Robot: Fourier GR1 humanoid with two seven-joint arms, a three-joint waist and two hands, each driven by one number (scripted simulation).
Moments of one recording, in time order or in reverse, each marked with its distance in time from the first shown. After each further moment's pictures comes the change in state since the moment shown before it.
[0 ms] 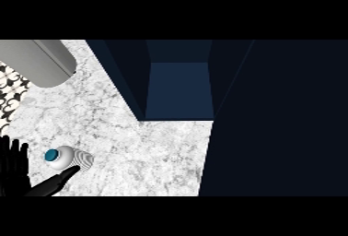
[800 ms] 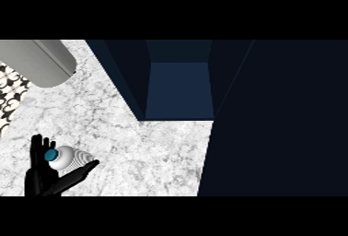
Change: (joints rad) left arm -0.133 -0.008 0.030 0.405 0.043 -0.035 -0.256; right arm -0.029 -0.032 0.021 0.008 0.014 -0.060 0.002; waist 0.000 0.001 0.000
